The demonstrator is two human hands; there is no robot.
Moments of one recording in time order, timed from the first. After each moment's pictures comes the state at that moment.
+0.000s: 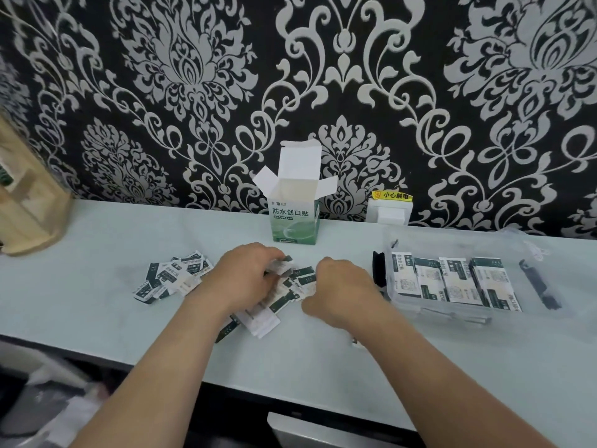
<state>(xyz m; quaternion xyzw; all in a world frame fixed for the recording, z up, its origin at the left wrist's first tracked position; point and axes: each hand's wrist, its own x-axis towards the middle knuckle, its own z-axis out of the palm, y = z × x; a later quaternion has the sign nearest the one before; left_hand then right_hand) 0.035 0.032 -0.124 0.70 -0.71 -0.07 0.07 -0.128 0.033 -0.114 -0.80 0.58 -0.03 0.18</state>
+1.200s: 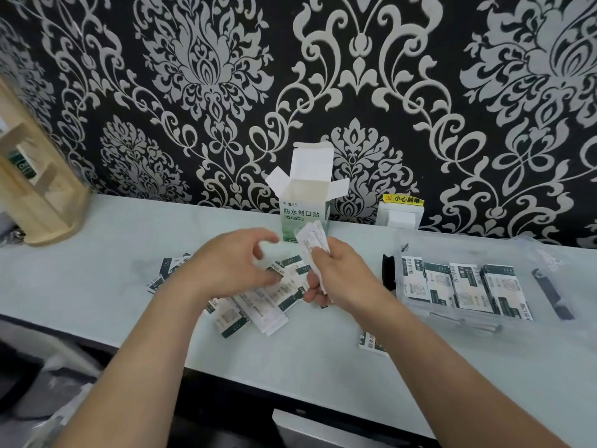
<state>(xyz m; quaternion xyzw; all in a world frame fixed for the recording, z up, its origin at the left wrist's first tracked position) 0.044 0.055 -0.079 0.74 -0.64 -0.20 0.11 -0.124 0.028 -0.112 -0.60 0.47 -0.30 0.57</state>
